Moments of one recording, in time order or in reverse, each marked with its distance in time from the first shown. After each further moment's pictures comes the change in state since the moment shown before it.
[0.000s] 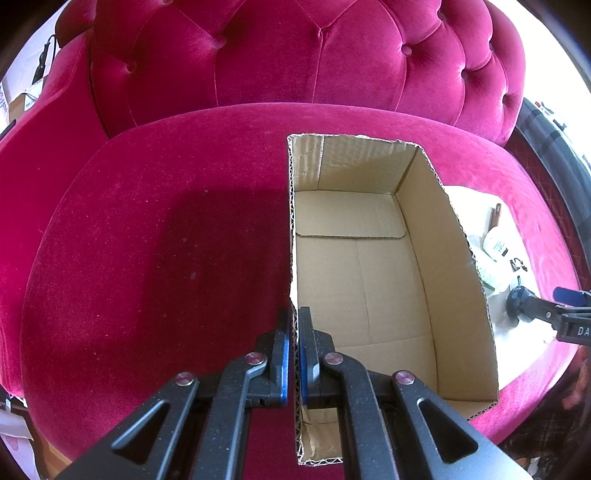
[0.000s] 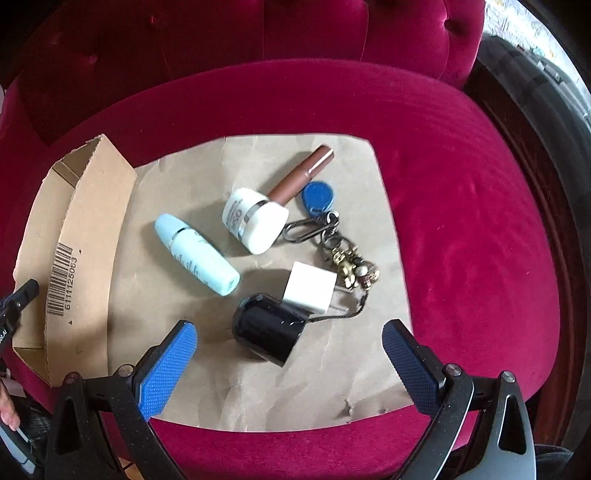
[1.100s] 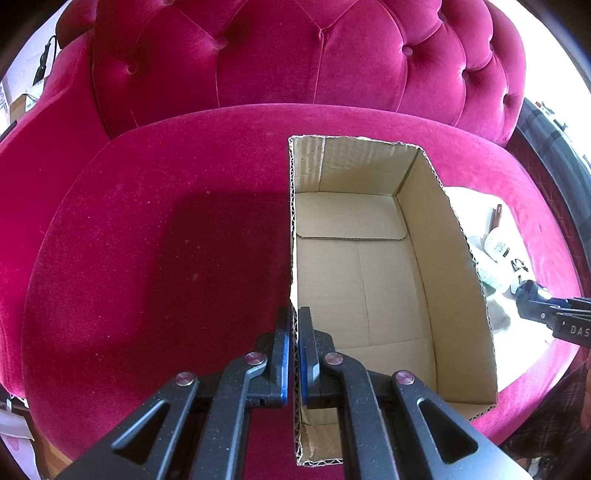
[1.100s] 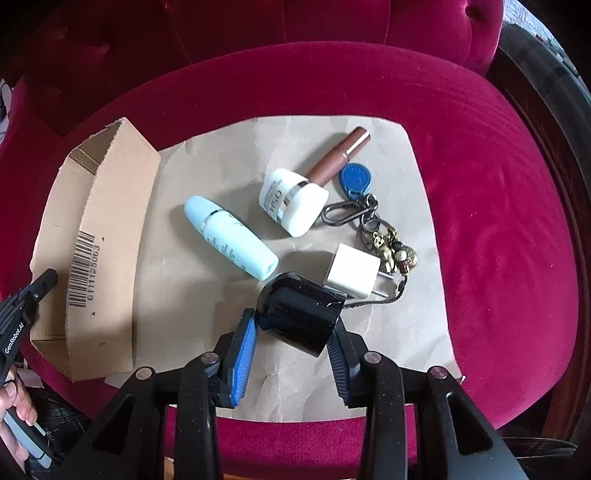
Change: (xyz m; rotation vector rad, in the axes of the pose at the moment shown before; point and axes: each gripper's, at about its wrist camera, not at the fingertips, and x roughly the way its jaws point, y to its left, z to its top) left arm -0.007 0.013 -0.006 0.002 -0.004 0.004; right arm 0.005 0.008 0.008 -0.025 0.047 0.074
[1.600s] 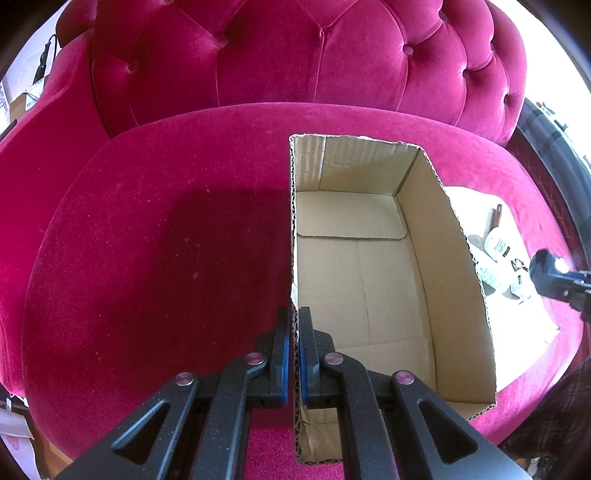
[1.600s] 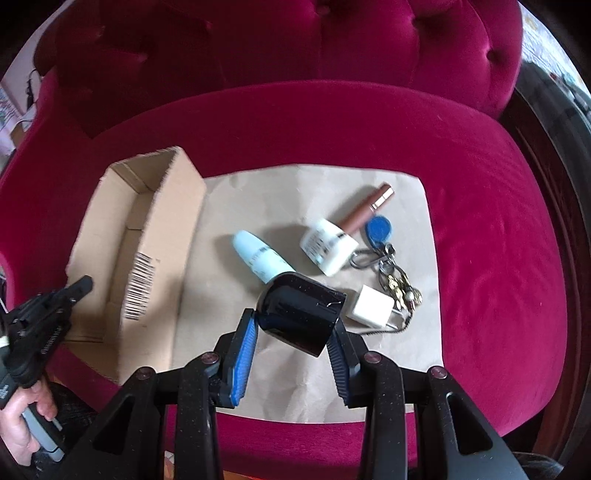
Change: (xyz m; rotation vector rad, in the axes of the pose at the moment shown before) left arm -0.008 -0.006 -0.003 0.000 0.004 -0.001; right arm -0.033 0.029 0.014 -0.102 -0.088 0.031
